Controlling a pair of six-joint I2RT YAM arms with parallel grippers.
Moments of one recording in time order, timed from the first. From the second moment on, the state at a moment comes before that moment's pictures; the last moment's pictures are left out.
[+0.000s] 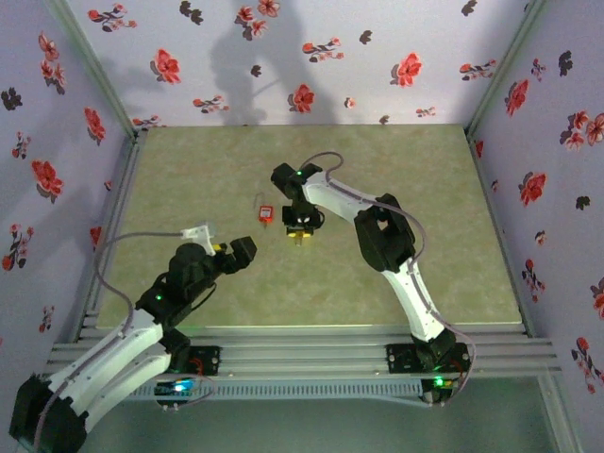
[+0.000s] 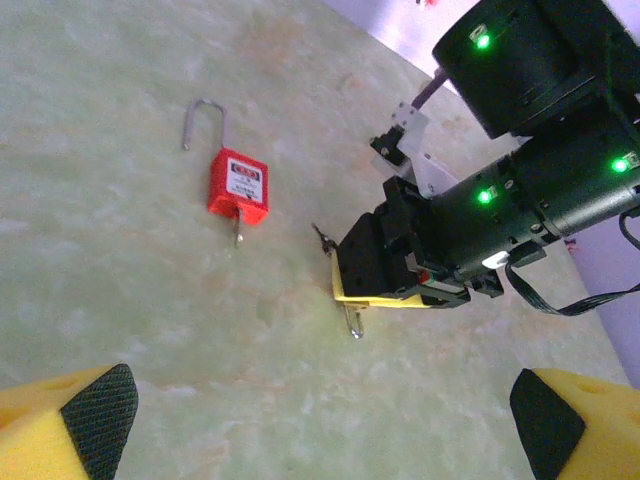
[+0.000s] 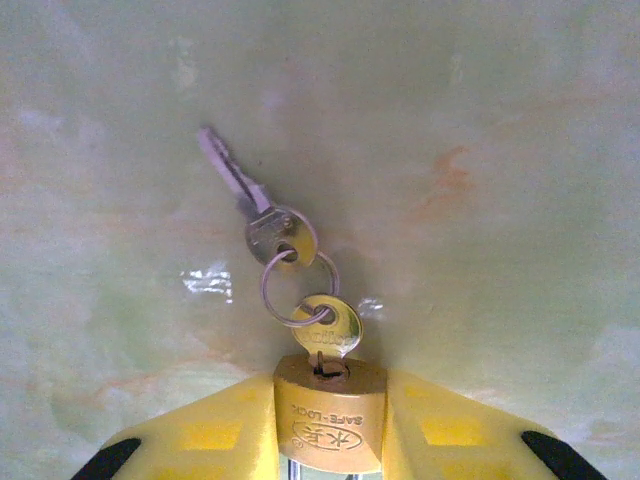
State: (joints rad) left arm -0.61 0.68 0.32 -0.03 -0.06 -0.76; right arm 0.73 2.36 1.99 -1.13 -0.11 0.71
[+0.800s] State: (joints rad) left arm -0.74 1.03 0.29 0.33 -0.02 -0.86; right arm 0.71 2.30 1.89 -1.05 -0.19 0.74
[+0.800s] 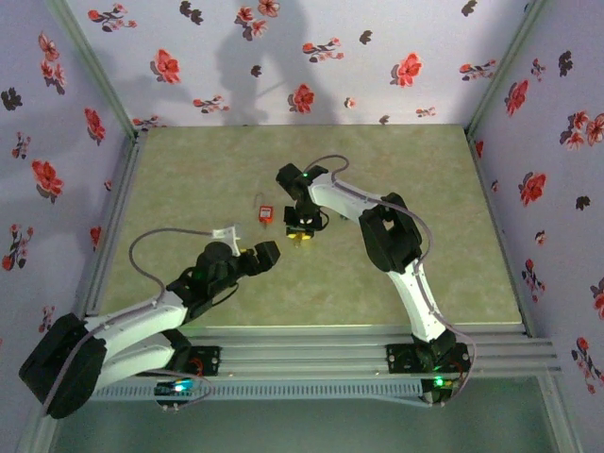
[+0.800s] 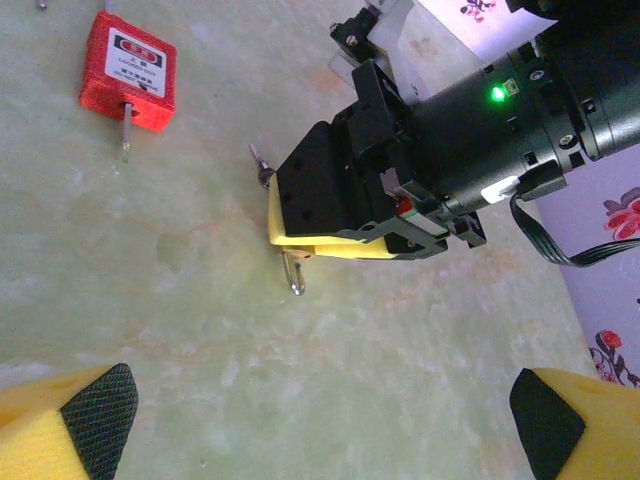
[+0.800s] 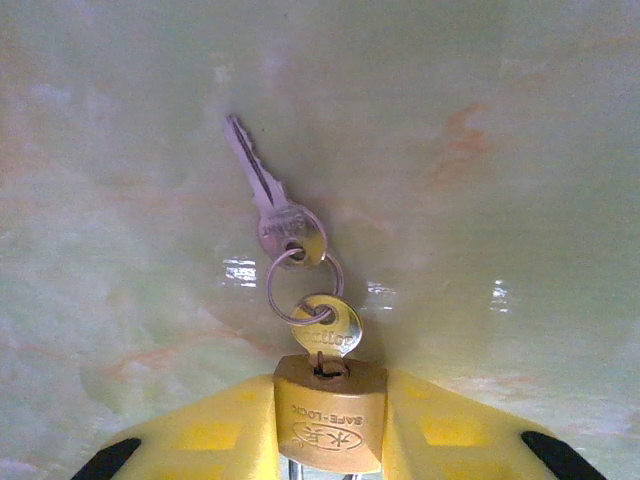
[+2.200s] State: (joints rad) left arm -0.79 1.49 0.31 0.70 0.00 -0.94; right arm 0.71 2.23 1.82 -0.96 -0.30 0.80
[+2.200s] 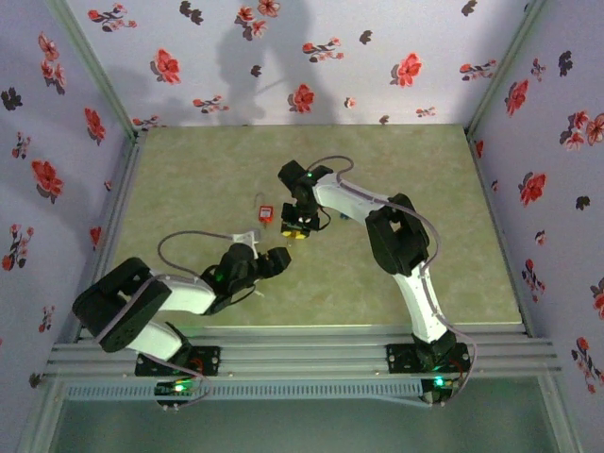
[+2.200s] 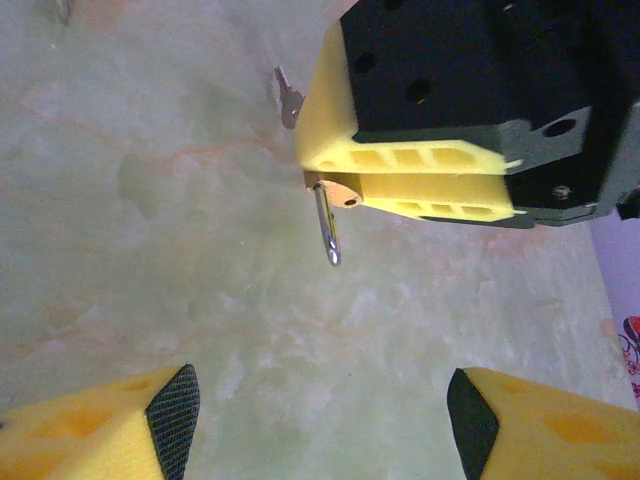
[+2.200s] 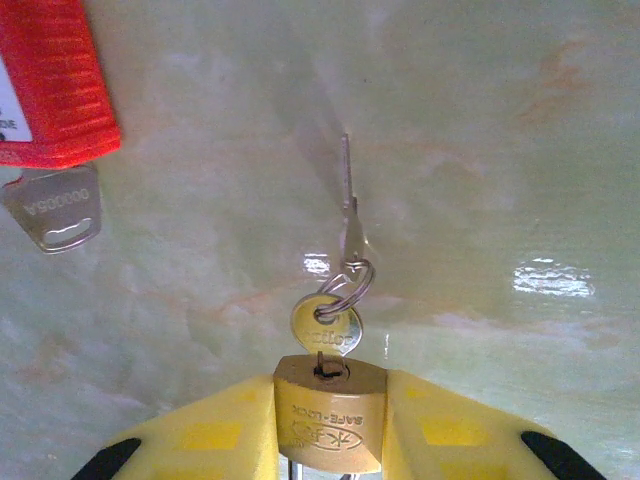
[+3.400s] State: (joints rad) left arm -0.79 1.65 0.40 0.79 0.00 -0.97; right arm 0.71 2.19 1.74 -0.89 -0.35 0.84
